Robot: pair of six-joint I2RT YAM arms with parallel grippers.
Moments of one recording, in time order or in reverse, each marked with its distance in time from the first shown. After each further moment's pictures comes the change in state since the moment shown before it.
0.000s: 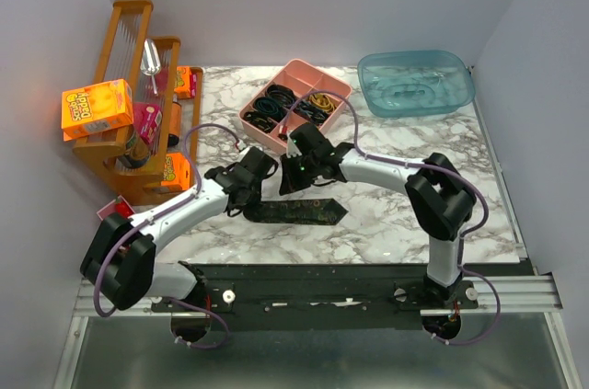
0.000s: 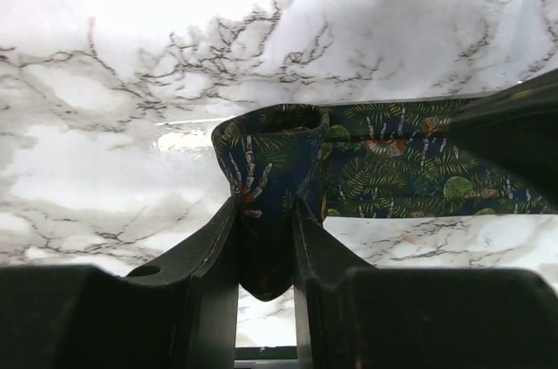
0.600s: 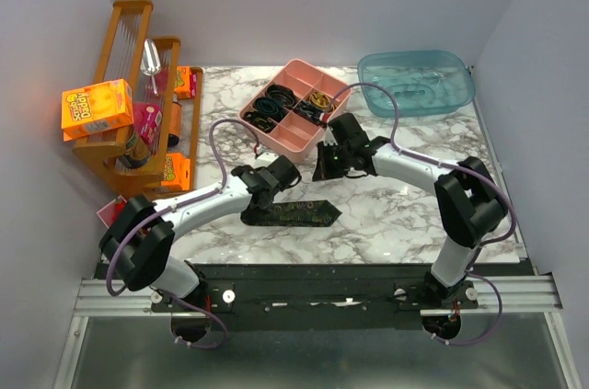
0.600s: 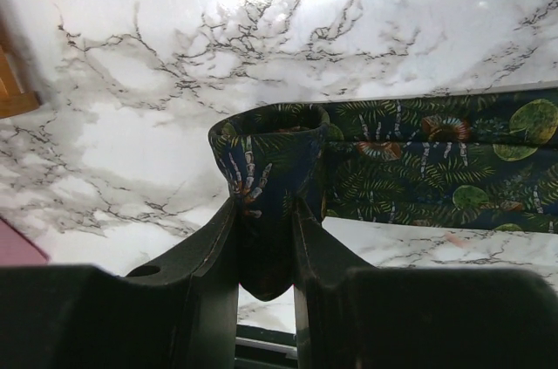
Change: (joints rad) left arm -0.154 0.132 0.106 -0.174 -0.219 -0.050; right arm -0.192 -0.165 -0.170 -0.017 0.064 -0.019
